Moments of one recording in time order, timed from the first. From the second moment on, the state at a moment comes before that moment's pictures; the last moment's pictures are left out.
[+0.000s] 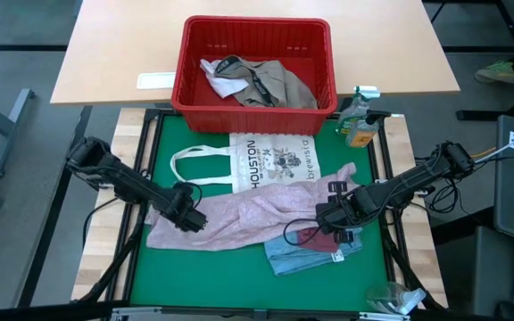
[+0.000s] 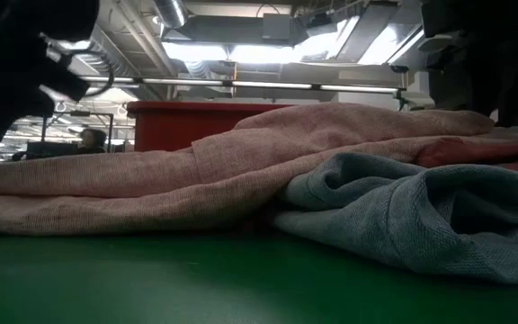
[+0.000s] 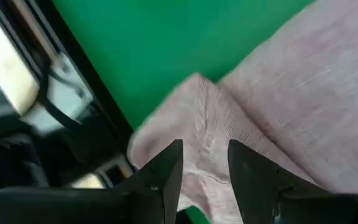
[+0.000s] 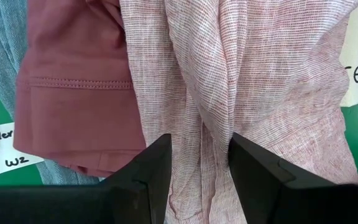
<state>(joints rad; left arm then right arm) -0.41 1.52 0.92 -1.35 -0.11 -1.41 0.44 1.43 1.09 -1.15 0.17 0.34</state>
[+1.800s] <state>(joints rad) -0.36 1.48 0.82 -1.20 -0.14 -1.67 0.44 1.43 1.08 -1.15 0.17 0.34</state>
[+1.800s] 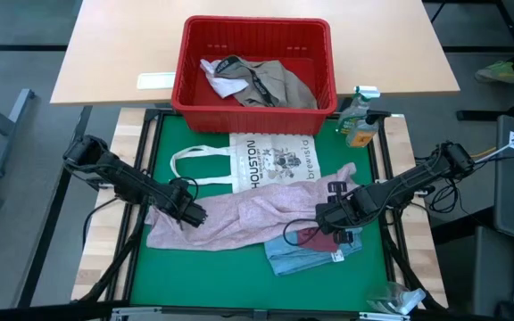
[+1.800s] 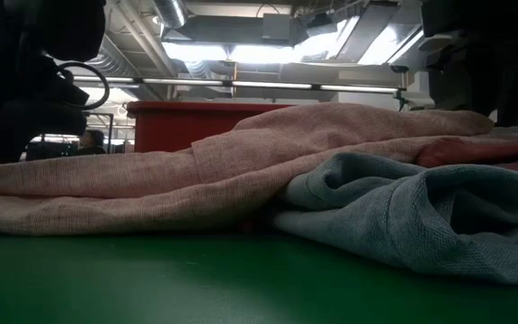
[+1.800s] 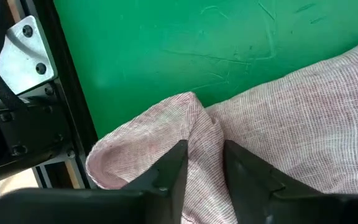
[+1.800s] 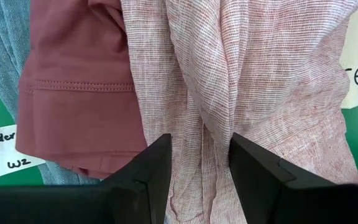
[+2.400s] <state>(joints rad) -0.51 1.48 0.88 -1.23 0.08 -1.79 0.44 1.43 1.09 -1.15 0.17 0.34</state>
